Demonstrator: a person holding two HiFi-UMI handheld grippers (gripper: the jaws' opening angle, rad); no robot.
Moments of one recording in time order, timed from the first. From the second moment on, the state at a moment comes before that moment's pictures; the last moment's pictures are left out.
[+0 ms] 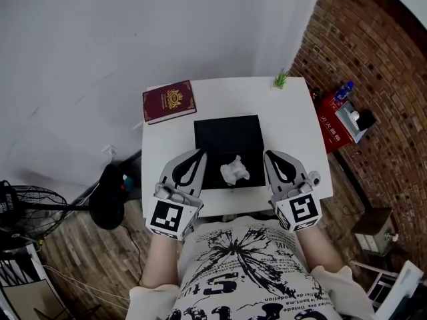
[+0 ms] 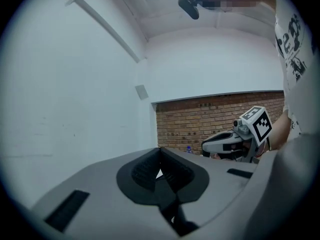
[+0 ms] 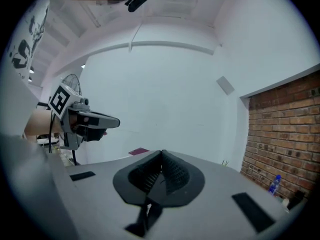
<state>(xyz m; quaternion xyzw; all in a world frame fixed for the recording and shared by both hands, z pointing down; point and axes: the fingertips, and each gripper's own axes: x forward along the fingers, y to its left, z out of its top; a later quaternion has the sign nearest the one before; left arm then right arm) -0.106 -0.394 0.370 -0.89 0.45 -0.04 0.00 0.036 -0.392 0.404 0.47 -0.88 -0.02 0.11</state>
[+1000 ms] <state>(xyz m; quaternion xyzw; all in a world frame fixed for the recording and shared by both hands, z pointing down) -0.097 -0.387 0.366 -0.89 0.46 -0.05 0.01 0.040 -0.389 0.402 0.44 -0.89 -0.03 0.11</state>
